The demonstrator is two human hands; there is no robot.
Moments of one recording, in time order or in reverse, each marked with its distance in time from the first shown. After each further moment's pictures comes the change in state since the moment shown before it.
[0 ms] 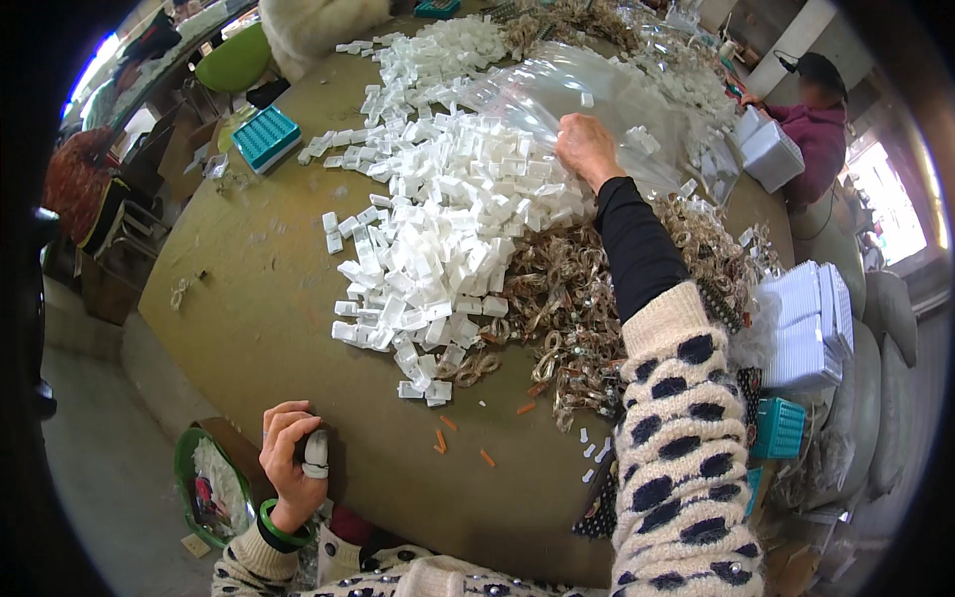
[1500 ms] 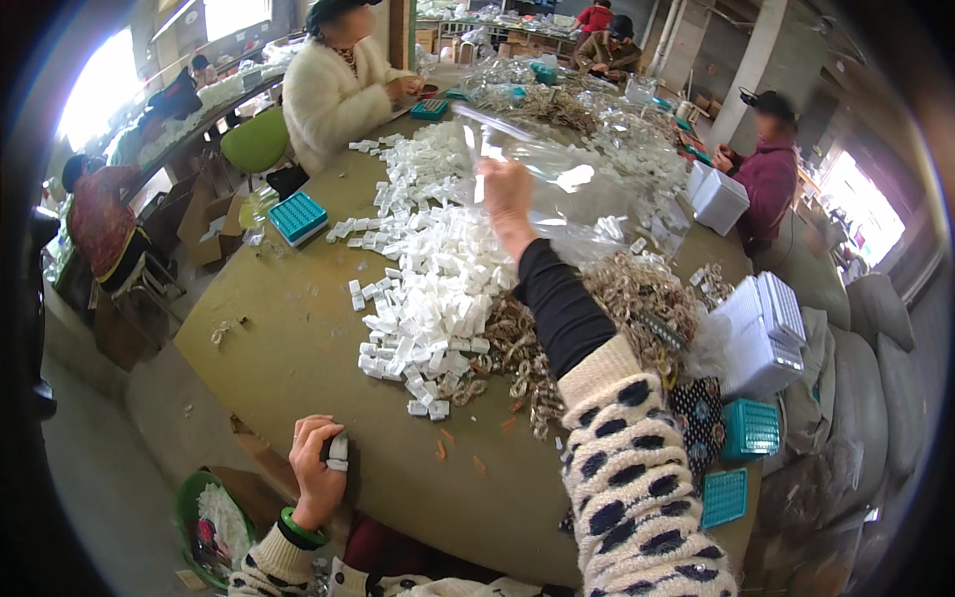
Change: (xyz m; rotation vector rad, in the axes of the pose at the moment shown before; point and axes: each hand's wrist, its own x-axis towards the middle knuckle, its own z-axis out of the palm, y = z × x) left_hand -0.008 -0.005 0.003 -0.018 0.102 0.048; right_hand -0.009 -0.128 -0.072 0.759 0.574 0.003
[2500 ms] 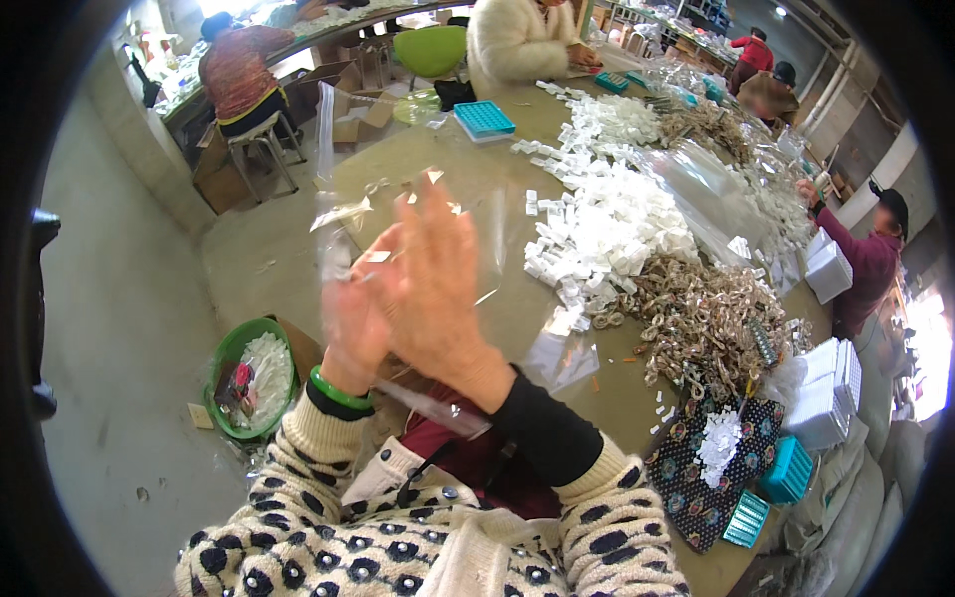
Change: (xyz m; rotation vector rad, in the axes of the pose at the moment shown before) left_hand 0.025 0.059 -0.090 -1.753 -0.056 -0.269; right_hand -0.282 -0.284 0.021 0.299 -0.369 -0.503
